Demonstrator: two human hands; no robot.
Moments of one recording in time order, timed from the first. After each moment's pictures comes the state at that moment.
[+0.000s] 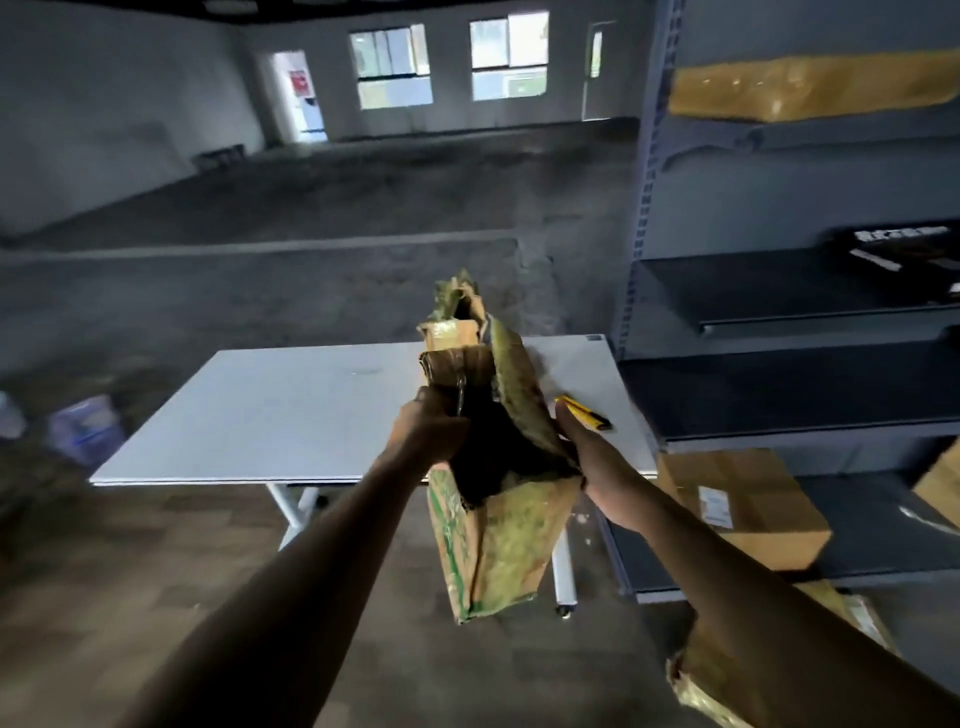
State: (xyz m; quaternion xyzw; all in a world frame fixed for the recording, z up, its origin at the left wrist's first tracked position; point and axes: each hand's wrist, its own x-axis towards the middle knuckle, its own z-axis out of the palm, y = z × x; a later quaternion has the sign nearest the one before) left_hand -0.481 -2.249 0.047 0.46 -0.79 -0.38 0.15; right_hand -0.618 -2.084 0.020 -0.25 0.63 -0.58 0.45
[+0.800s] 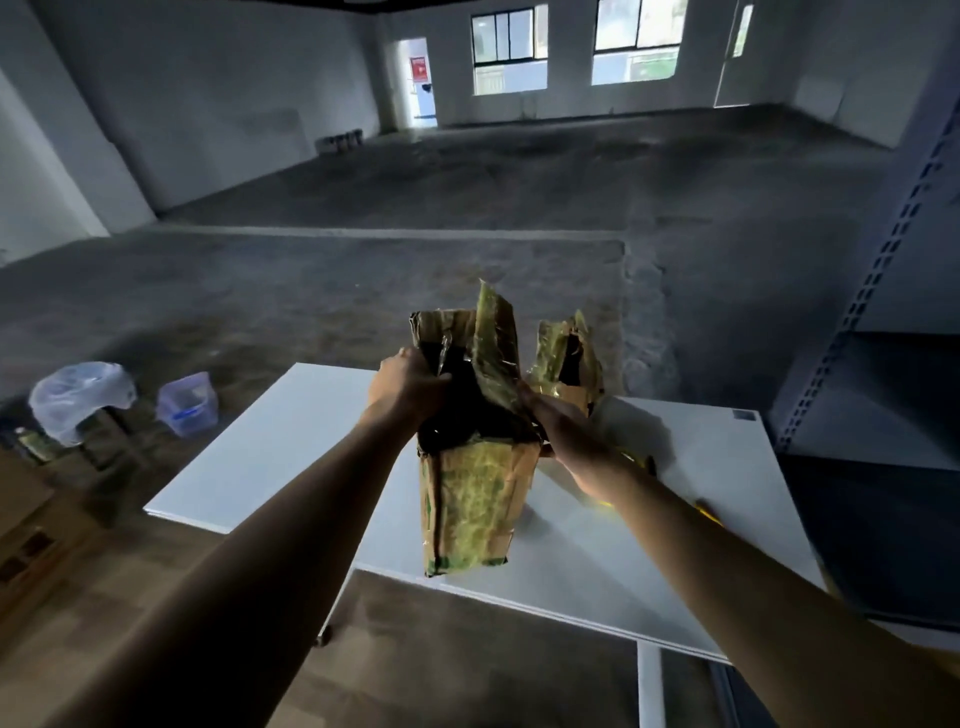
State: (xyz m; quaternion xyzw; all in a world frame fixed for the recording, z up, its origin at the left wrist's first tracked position) left_hand -0.525 -2.526 0.091 0.57 -0.76 -0.24 0.21; right_hand -0.684 -2.408 0.029 -0.41 0.62 -0.50 0.44
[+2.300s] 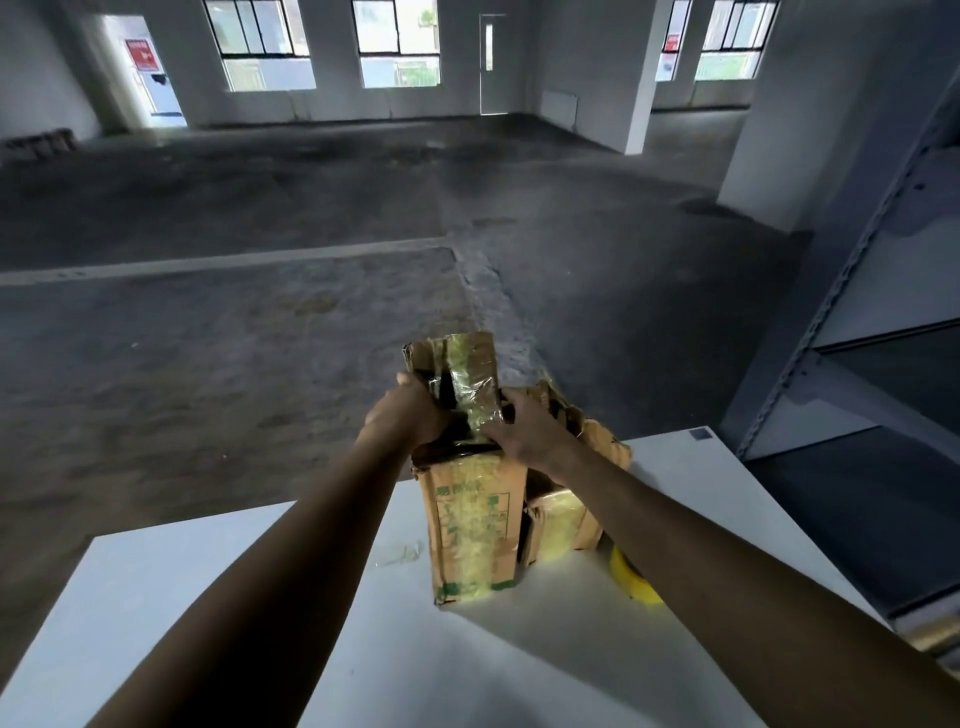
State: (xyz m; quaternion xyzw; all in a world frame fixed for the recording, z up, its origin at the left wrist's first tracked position) left_hand -0.653 -2.817 0.054 0.39 -0.89 -0.26 0.02; right_hand -0.737 -2.669 0.033 -0.30 0.80 -0.44 0.28
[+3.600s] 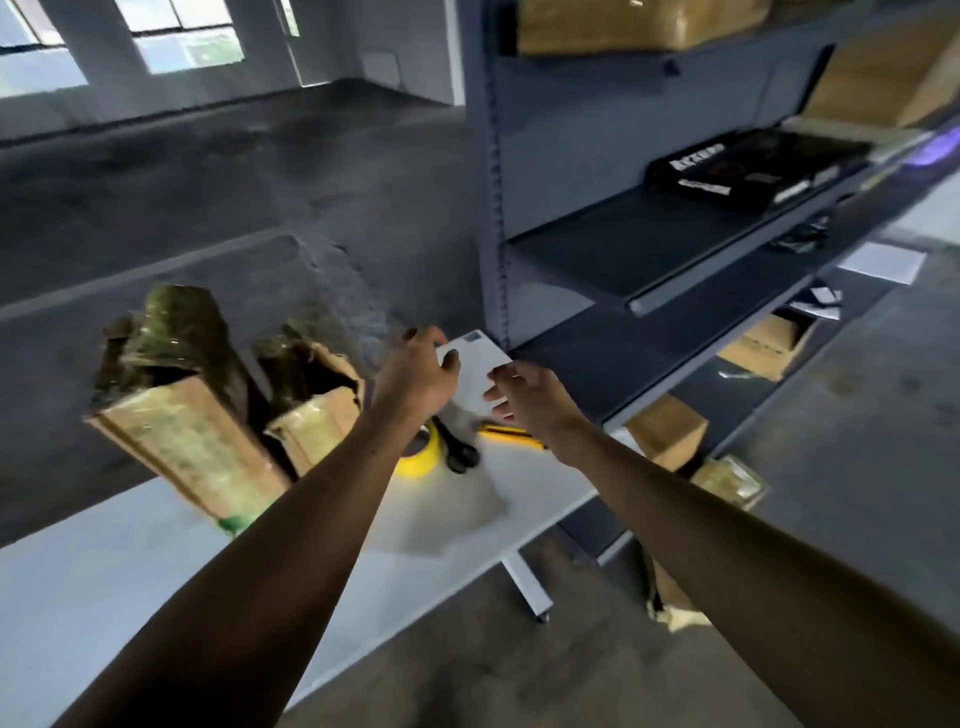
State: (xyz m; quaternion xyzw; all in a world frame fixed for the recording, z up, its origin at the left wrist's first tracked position) left_hand -0.720 -2.428 0.044 0.14 -0.94 -0.27 0.14; right_hand -0.749 -2.274 0.012 -0.08 0.76 -0.62 0.20
